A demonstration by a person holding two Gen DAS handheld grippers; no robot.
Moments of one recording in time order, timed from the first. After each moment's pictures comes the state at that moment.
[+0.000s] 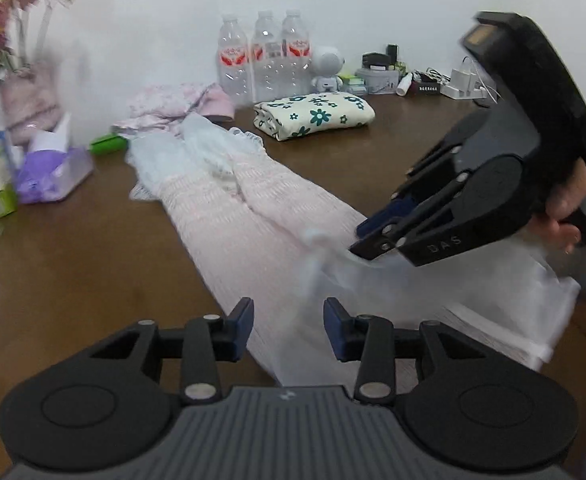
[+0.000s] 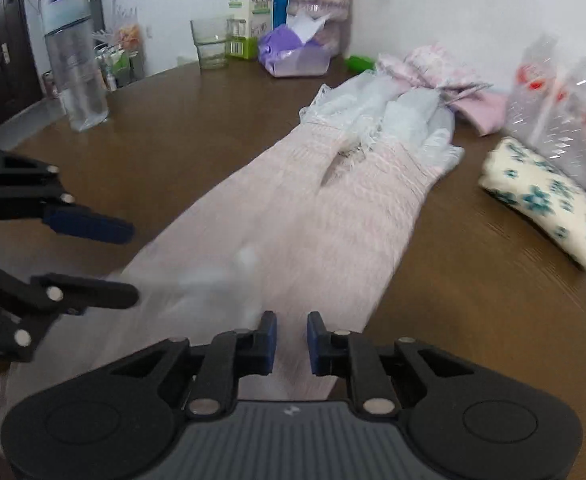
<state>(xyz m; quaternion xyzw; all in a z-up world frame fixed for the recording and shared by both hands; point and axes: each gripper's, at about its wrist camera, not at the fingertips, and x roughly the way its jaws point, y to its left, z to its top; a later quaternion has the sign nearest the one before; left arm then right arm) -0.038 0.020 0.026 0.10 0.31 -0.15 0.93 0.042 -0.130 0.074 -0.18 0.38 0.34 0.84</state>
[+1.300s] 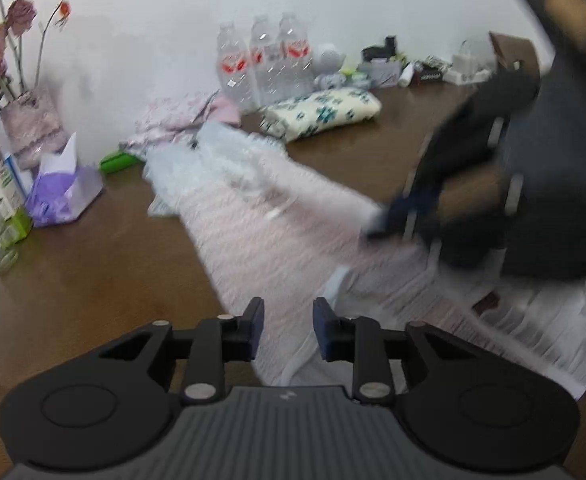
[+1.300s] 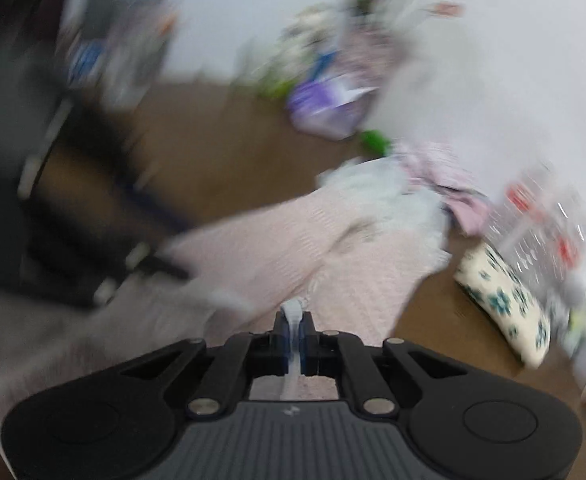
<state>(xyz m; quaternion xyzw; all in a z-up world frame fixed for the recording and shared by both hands) -0.008 0.028 0.029 0.15 0.31 -0.15 0.93 0.016 -0.099 0.057 -0.35 0.26 0.33 0.84</state>
